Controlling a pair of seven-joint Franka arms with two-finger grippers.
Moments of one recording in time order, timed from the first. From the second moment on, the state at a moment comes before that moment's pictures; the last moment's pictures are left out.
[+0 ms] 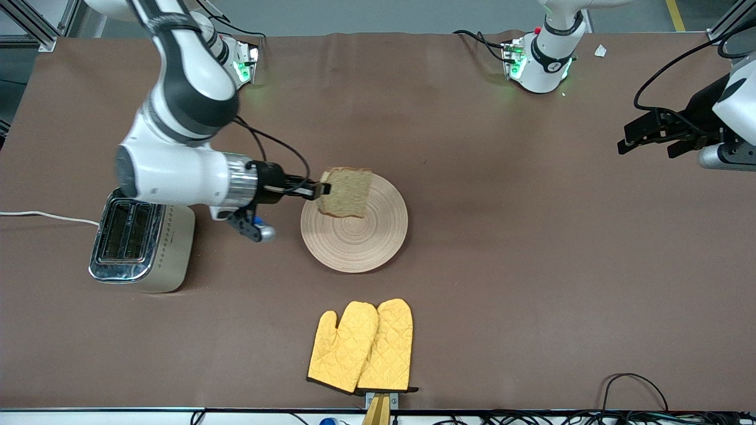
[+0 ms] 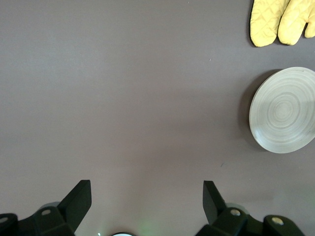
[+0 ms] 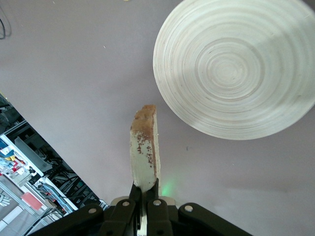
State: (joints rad) left arm 0.01 0.07 -0.09 -1.43 -0.15 1.45 -0.08; right arm 0.43 0.36 0.01 -1.62 0.81 1.93 0.54
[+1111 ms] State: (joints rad) left arm 0.15 0.14 -0.09 -1.43 -0.39 1.47 0.05; right arm 0.48 0.48 0.00 -1.89 0.98 2.25 -0.23
